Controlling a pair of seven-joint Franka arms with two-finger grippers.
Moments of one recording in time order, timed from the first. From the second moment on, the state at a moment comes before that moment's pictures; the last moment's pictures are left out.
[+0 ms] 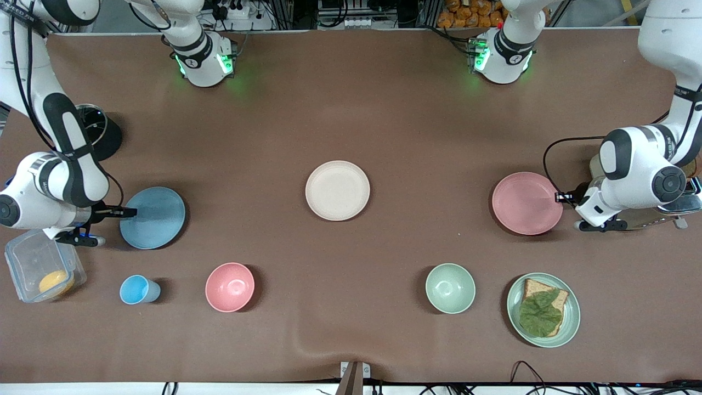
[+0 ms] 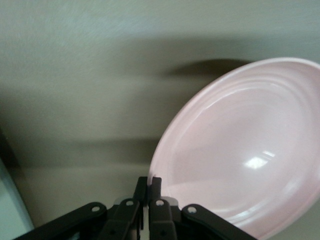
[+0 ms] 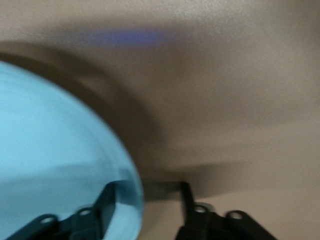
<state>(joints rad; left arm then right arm) 0.30 0.38 -0.20 -2.03 0.09 2.18 0.07 -0.29 0.63 -0.05 -1.81 -0.02 2.15 -0.19</state>
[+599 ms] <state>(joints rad) 0.29 0.24 -0.54 -1.96 -0.02 1.98 -0.29 -0.29 0.61 -0.04 -1.80 -0.02 2.12 -0.24</state>
